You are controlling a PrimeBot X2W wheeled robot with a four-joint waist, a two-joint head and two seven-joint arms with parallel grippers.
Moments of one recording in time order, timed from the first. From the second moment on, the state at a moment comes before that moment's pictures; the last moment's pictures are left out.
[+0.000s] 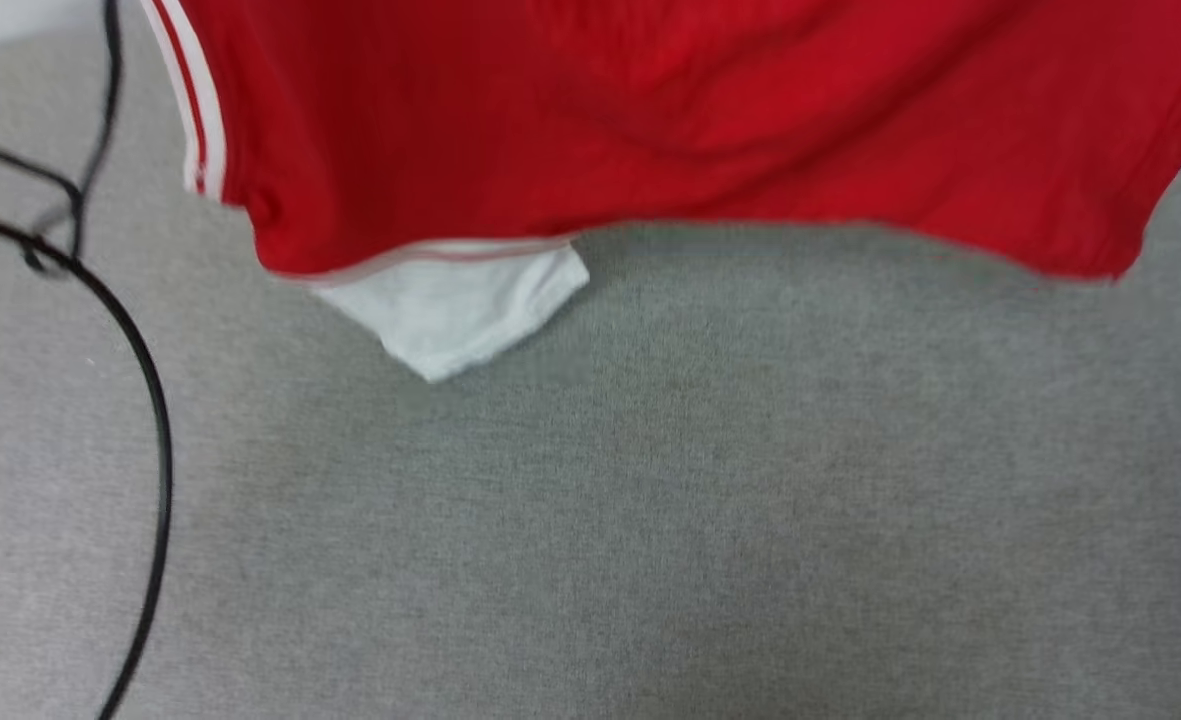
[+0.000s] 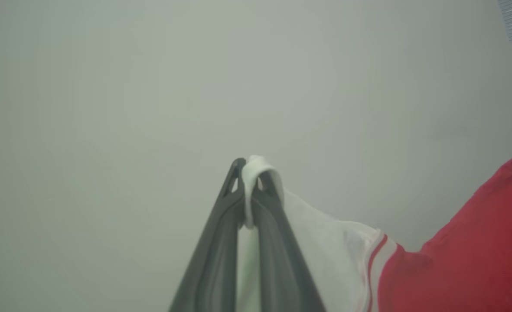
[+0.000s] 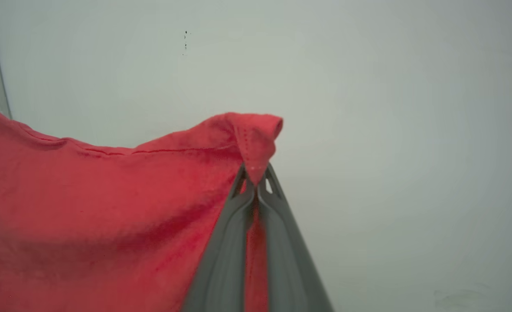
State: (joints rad) left arm -1.21 0.48 -0.25 0.07 -0.51 -0.07 0.00; right arm -1.10 -0.50 0.12 0.08 0.53 0.13 0.40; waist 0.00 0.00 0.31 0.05
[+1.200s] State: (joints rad) left arm -1.68 0.52 -0.46 0.59 -0.62 -0.13 -0.21; right arm -1.73 -0.45 0.52 0.72 0.54 0.13 0.10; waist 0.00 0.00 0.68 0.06
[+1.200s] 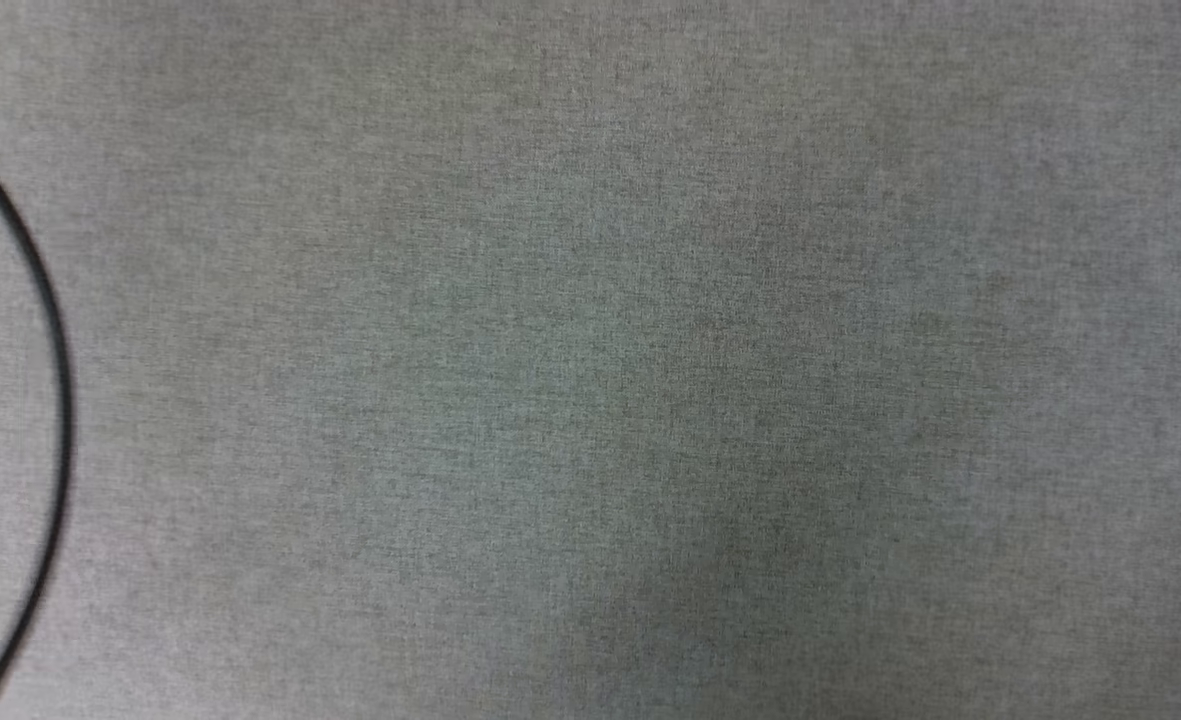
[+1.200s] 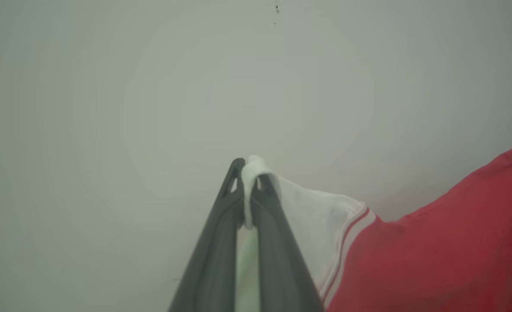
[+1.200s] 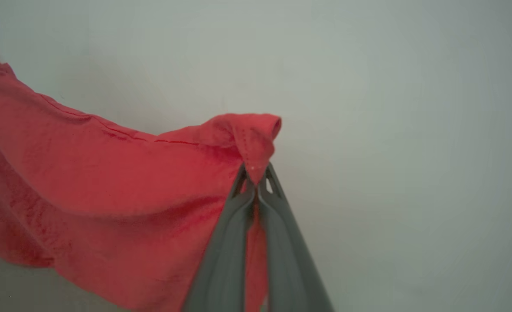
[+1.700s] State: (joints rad) left arm -1.15 0.53 -0.47 0.43 -0.65 -0.09 -0.26; right arm -1.33 -0.53 0.69 0.63 0.70 0.13 0.00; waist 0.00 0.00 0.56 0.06
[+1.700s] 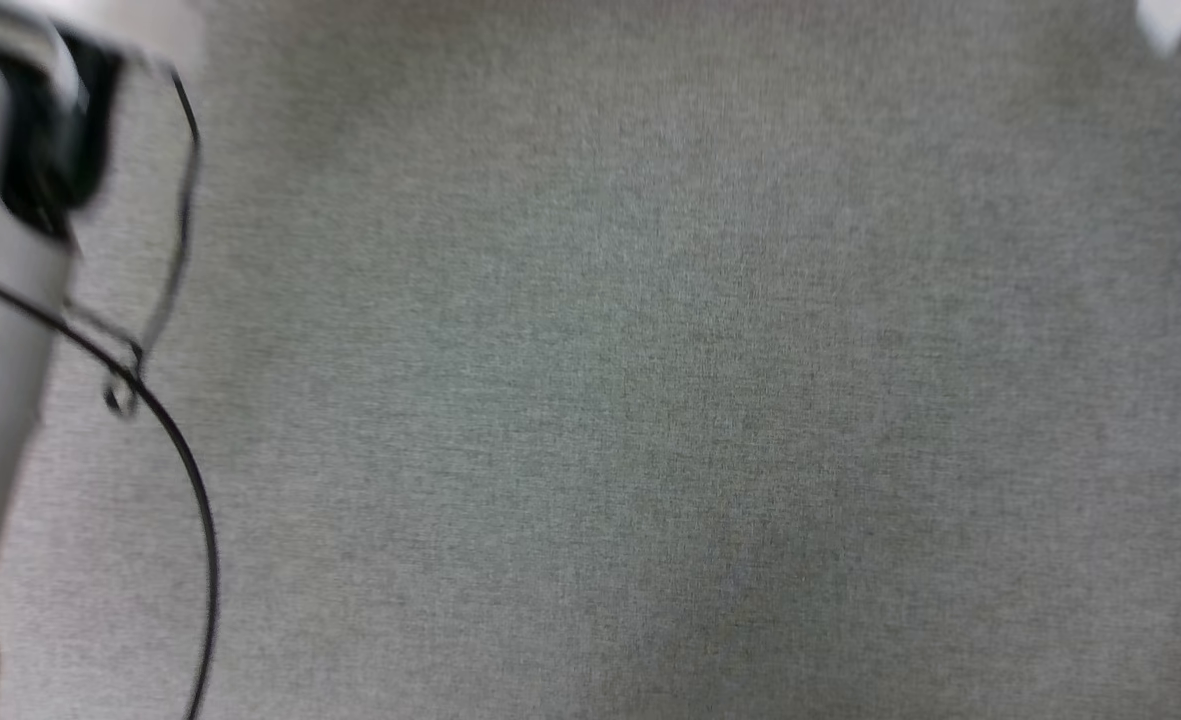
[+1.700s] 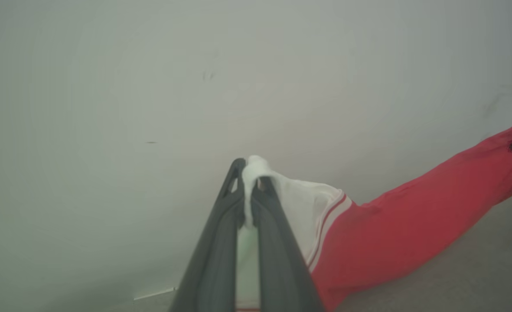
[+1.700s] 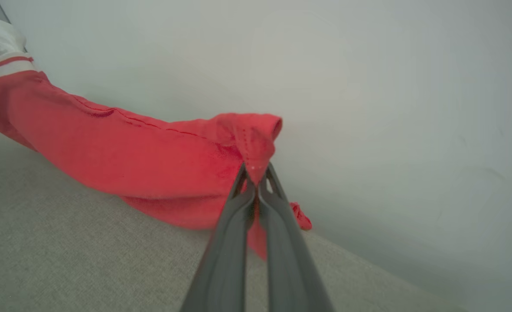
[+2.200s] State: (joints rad) left arm -0.51 0.57 -0.45 0.10 -0.71 0.06 -0.26; right arm -0.79 -0.60 0.69 0.50 0.77 0.13 -0.01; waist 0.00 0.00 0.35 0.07
